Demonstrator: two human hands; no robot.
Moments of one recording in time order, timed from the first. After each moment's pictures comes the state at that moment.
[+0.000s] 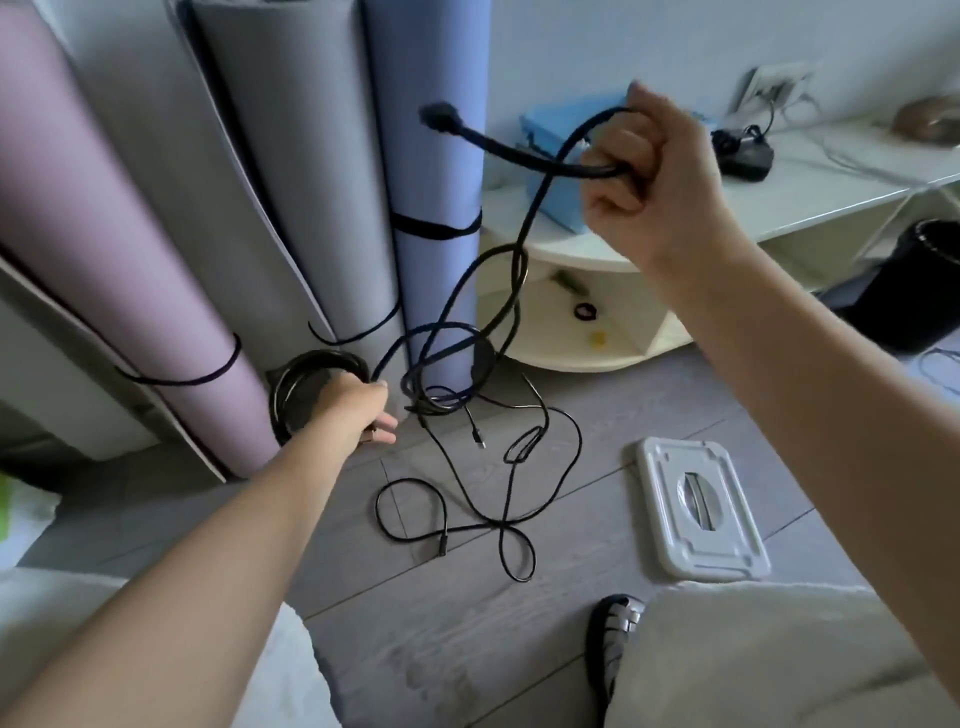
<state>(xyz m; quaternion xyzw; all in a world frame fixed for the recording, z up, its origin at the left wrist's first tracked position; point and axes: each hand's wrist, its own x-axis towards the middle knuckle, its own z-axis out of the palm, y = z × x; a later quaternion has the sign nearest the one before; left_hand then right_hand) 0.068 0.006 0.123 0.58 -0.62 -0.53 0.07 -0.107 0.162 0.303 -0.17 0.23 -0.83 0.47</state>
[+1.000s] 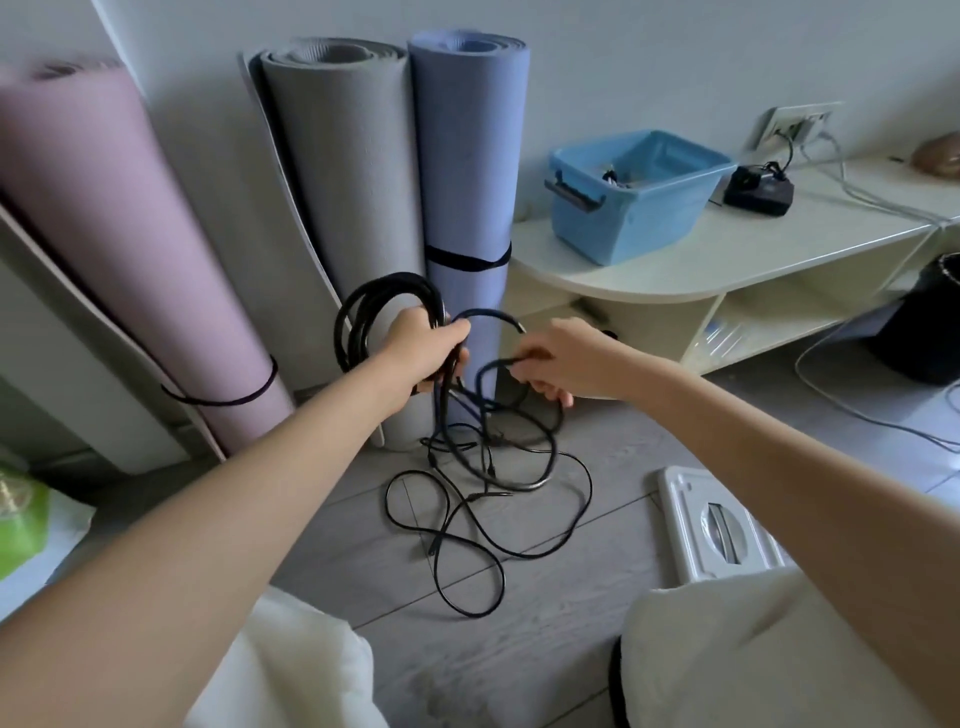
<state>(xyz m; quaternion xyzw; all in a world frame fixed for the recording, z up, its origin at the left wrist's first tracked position) 0.045 0.020 0.219 0.40 -0.72 -0.55 0.15 -0.068 0.142 0.234 -0.53 0.81 -0.14 0.20</state>
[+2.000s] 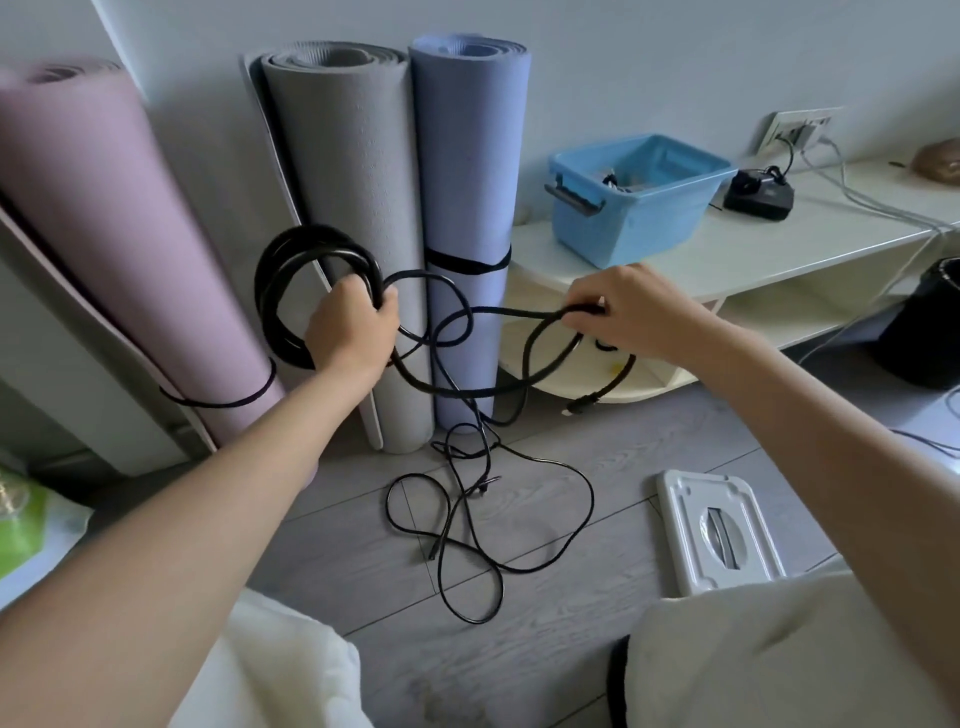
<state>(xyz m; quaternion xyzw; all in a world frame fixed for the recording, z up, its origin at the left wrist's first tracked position) 0.059 -0.023 0.217 0.48 -0.80 -0.22 0.29 -0.097 0.165 0.269 -0.54 0.83 -0.15 0.00</state>
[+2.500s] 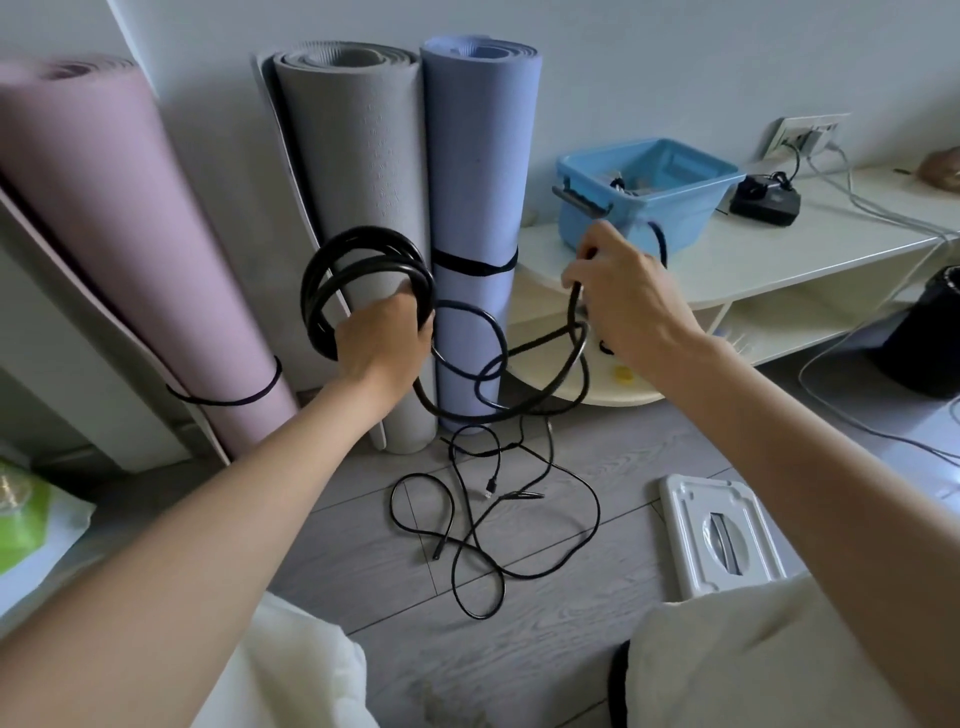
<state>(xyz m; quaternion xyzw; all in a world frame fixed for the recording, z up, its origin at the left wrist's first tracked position) 0.063 0.005 0.223 0.36 -0.90 -0.06 0.23 -0.085 0.151 0.268 -0.49 0.85 -0.17 -0.10</state>
